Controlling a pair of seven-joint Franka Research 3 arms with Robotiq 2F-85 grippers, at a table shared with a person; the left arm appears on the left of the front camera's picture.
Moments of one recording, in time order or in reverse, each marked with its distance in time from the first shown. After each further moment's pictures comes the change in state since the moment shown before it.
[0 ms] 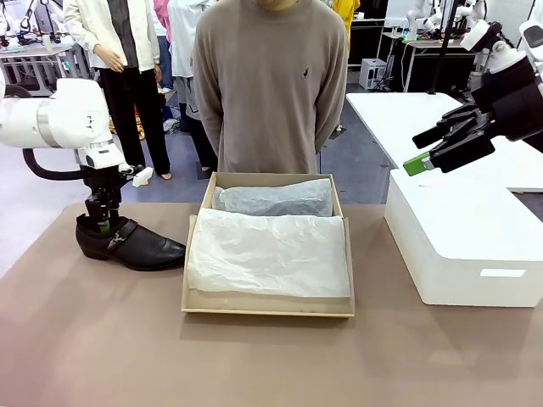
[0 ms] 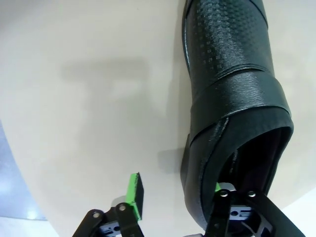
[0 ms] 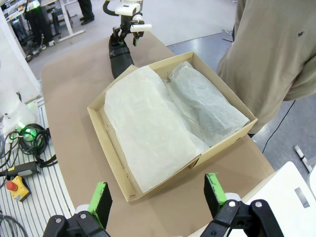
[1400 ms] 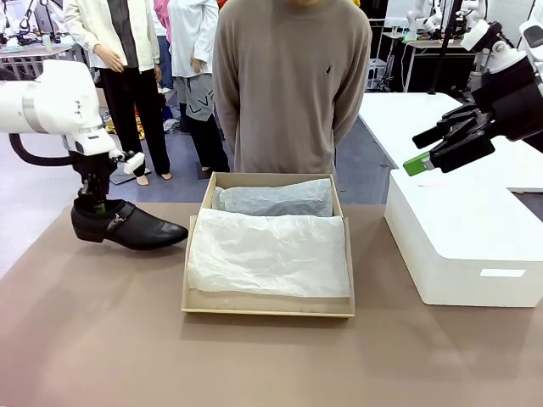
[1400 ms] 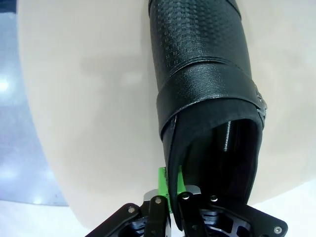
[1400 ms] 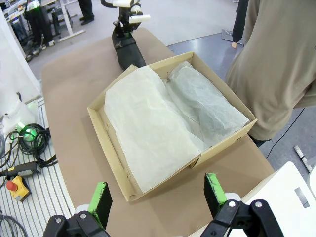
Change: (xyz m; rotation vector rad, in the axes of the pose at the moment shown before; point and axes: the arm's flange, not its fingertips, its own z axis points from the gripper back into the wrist) left arm -0.016 -0.008 0.043 0.071 0.026 0.026; right arm 0.000 0.000 0.000 0.000 0.000 0.000
